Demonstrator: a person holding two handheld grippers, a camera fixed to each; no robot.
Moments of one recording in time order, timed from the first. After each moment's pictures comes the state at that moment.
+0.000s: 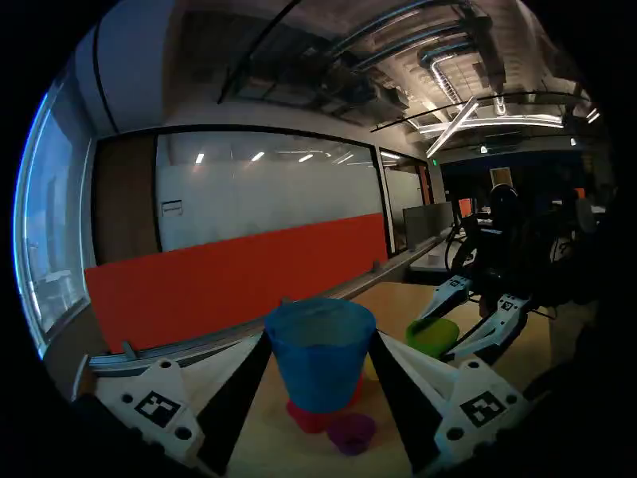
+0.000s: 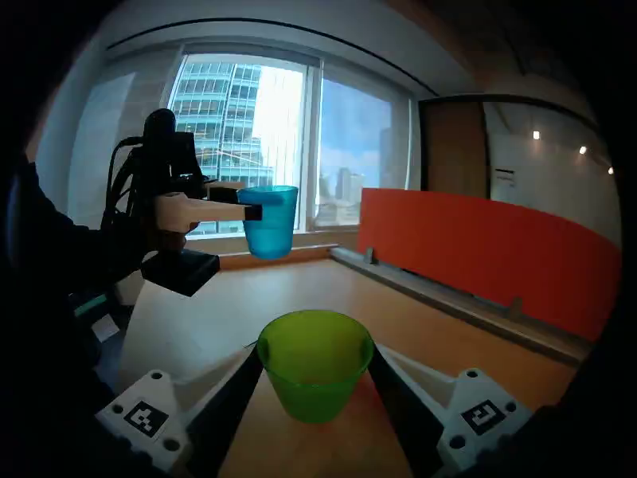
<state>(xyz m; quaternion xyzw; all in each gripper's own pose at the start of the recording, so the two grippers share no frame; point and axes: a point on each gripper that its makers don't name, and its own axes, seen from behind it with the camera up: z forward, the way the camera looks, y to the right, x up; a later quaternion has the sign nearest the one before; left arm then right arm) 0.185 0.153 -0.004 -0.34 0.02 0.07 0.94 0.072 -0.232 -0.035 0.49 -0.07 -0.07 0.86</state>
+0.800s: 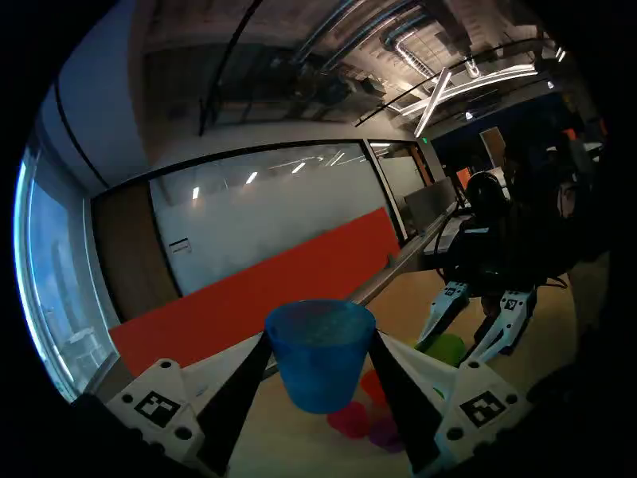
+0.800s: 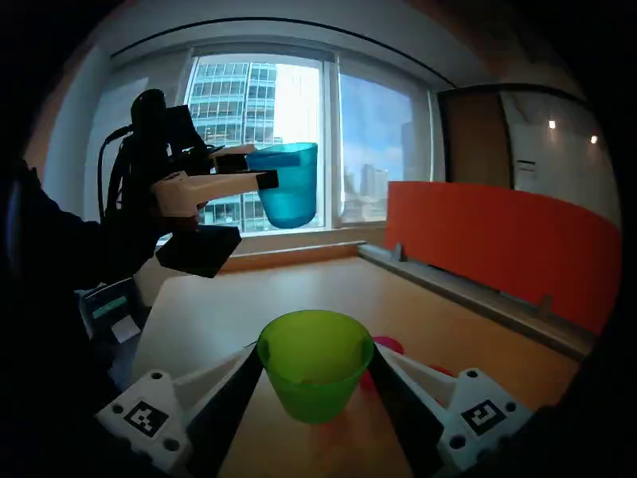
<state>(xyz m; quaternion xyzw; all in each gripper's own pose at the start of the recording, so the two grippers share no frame) 0.216 0.152 -0.005 -0.32 0.07 0.17 0.93 0.060 -0.270 -0.035 0.54 -0.09 -0.06 0.83</state>
